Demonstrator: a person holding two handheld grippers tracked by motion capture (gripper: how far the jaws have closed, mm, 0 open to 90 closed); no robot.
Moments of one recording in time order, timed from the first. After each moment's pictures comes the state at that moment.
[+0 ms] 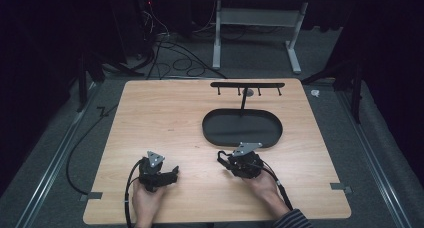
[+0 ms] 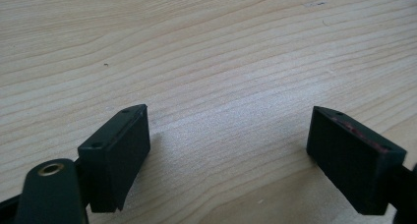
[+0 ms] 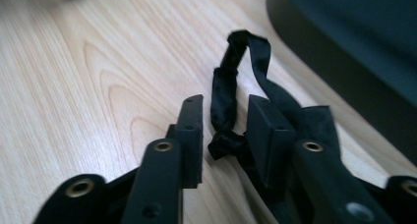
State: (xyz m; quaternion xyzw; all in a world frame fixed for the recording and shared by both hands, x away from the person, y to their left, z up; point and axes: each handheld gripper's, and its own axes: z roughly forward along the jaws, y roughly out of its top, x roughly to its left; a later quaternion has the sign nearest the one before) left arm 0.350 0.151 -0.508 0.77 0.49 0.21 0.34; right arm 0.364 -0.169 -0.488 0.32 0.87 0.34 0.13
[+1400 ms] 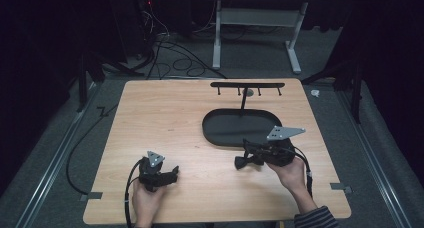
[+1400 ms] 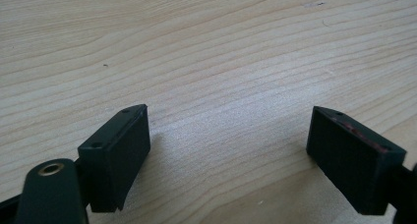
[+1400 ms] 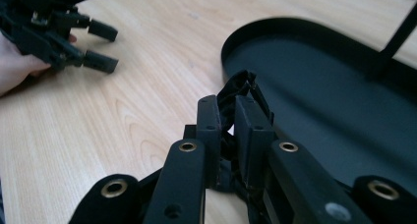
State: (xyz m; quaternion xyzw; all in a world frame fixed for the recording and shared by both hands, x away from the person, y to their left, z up) left arm 0.350 0.151 -0.508 0.77 0.49 0.20 0.34; right arm 0.359 -0.243 -0.410 0.33 0.82 0.44 0.13
